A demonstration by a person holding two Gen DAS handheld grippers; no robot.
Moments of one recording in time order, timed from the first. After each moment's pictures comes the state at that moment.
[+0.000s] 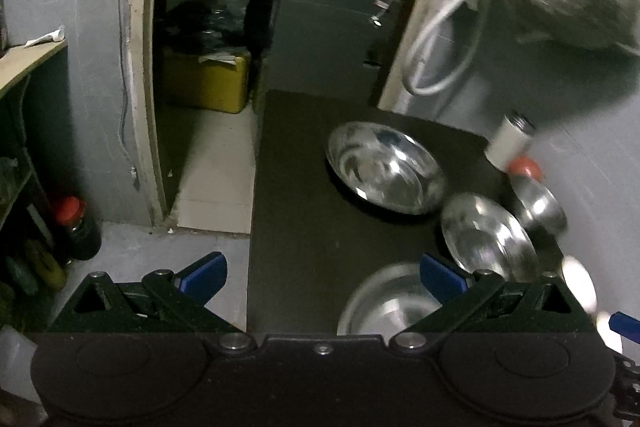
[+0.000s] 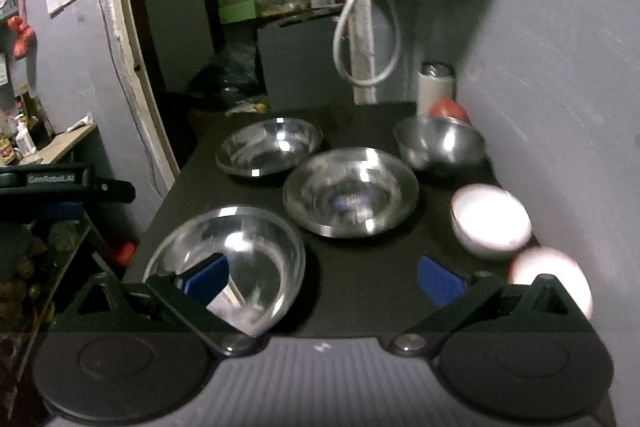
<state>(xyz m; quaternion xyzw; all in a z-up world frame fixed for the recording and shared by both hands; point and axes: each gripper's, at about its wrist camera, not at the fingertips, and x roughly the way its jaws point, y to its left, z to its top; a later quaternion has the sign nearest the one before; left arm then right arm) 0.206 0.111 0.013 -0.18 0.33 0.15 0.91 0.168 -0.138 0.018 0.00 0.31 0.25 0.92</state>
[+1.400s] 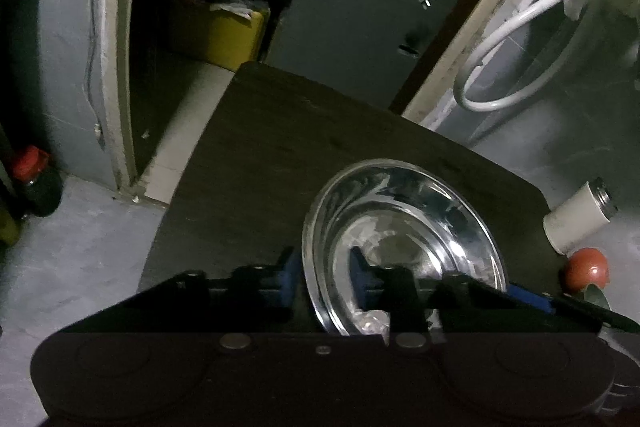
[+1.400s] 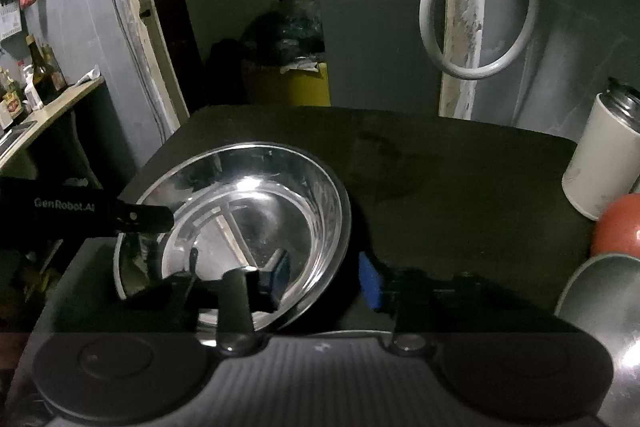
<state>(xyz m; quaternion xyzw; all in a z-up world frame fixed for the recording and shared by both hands) 0.399 0.168 -0.063 -0.28 0.35 0.17 0.88 0.433 0.001 -0.048 -0.08 0.36 0.36 0.86</state>
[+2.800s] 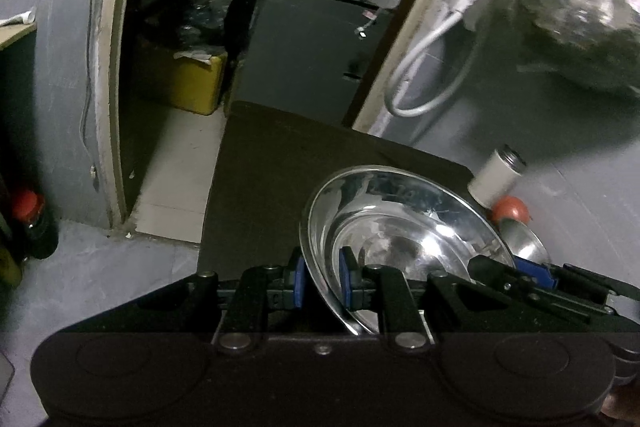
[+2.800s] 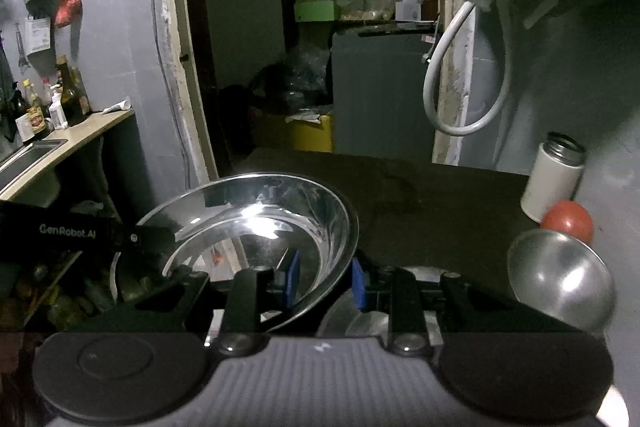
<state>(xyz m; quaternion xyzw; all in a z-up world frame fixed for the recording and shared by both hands) 0.251 0.125 -0.001 -0.22 0.30 0.11 0.92 0.293 -0.037 0.015 -0.07 0.27 0.35 0.89</state>
